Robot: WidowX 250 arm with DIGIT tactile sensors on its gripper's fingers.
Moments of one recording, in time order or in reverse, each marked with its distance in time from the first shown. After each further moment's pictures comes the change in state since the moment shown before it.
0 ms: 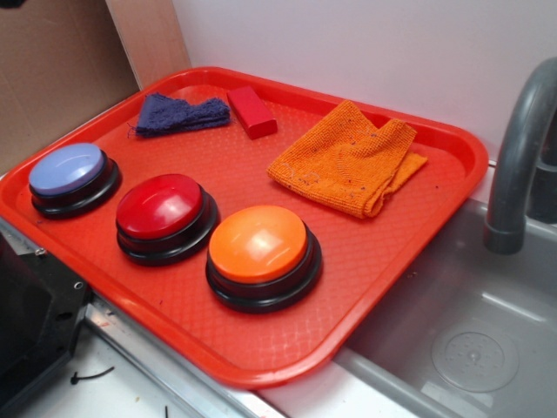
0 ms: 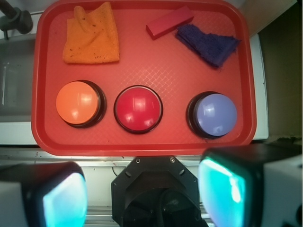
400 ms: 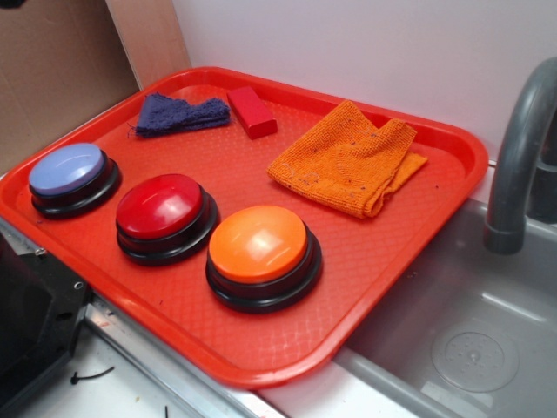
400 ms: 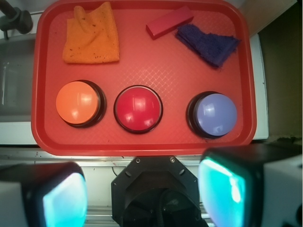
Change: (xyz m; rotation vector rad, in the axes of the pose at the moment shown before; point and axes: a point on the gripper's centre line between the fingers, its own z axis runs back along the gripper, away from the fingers) arm -0.002 0.000 -0.004 0.002 0.011 0.003
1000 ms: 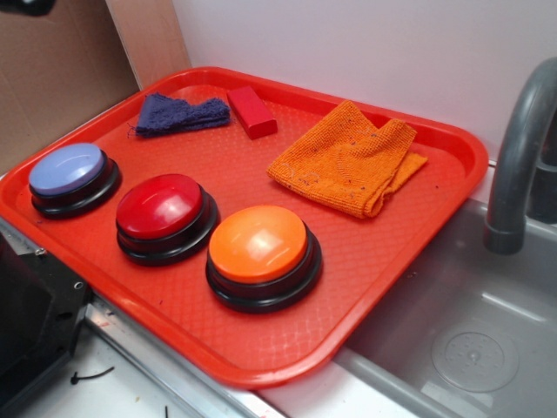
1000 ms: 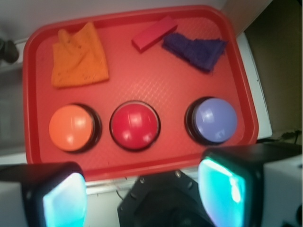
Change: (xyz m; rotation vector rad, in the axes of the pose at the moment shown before) arm 0.019 0.000 -0.012 0.014 -0.094 0.147
